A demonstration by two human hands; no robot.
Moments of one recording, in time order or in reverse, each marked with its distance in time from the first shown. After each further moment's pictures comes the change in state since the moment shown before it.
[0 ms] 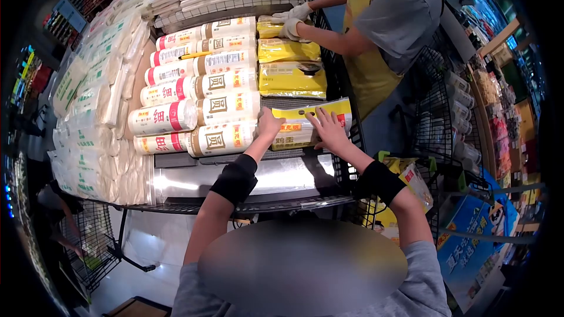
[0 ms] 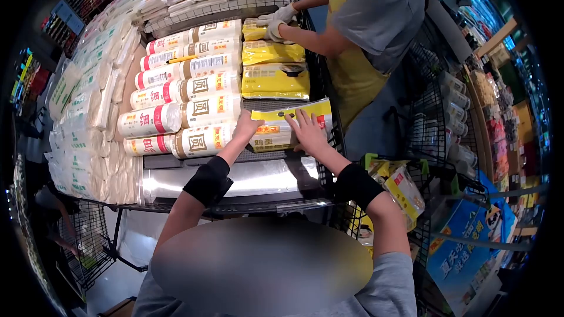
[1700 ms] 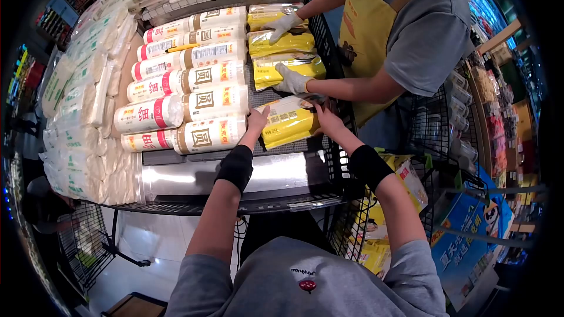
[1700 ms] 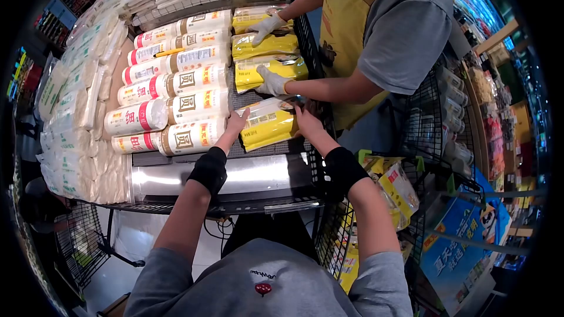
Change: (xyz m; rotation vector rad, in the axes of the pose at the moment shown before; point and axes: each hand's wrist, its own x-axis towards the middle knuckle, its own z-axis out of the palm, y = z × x) left_hand 0.051 -0.062 0.056 -0.185 -0.096 -0.129; right_hand 0.020 0.050 0.054 0.105 -0.137 0.271
